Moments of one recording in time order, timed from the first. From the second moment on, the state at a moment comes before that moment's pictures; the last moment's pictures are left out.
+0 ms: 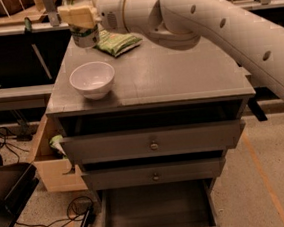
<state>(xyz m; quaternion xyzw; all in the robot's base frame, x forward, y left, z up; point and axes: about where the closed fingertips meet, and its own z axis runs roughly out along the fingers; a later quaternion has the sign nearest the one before) 0.673 0.124 1.055 -0.38 0.59 0.34 0.62</state>
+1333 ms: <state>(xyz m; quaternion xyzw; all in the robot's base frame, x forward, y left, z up) 0.693 -0.042 1.047 -0.25 0.67 0.21 0.66</state>
